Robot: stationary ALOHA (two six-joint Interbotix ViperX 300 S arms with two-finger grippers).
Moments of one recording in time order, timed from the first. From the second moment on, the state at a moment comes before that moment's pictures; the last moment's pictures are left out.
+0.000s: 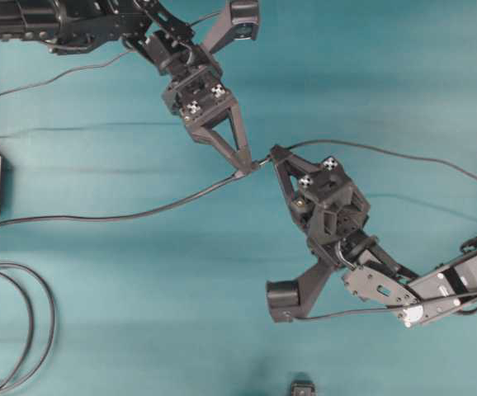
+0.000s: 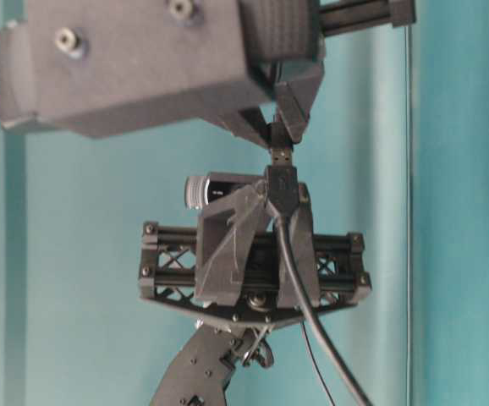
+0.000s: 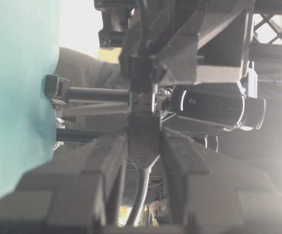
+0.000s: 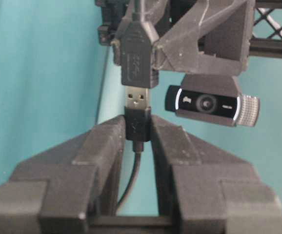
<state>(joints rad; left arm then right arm) 0.42 0.30 0.34 -1.56 1.32 0.69 0.51 0.15 0.46 -1.45 1.25 0.63</state>
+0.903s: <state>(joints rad) 0.42 0.32 0.32 -1.56 1.34 0.69 0.51 0.17 0.43 -1.45 1.25 0.60</state>
